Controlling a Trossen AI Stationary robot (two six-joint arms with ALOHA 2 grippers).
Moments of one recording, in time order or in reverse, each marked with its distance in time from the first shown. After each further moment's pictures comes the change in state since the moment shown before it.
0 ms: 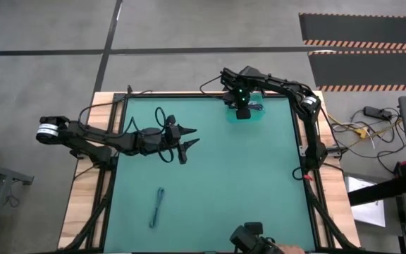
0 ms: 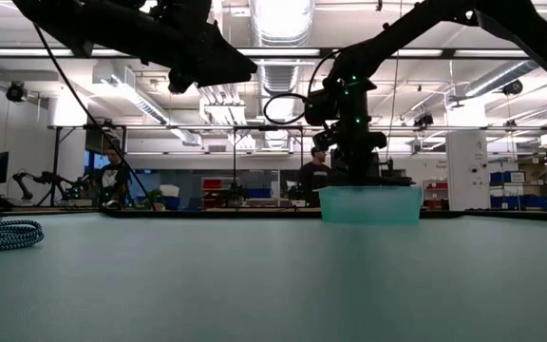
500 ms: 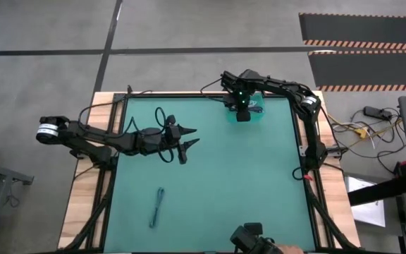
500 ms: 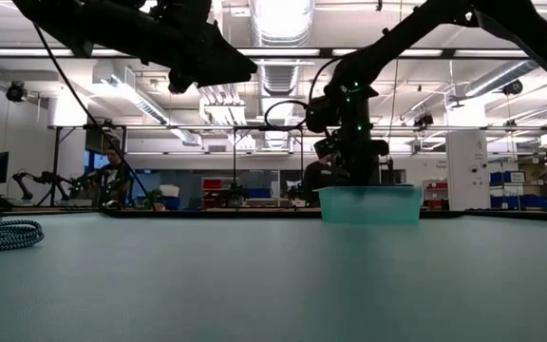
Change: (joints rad) left arm 0.000 0.000 0.000 0.000 0.000 0.000; right arm 0.000 0.000 -0.064 0.058 -0.010 -0.002
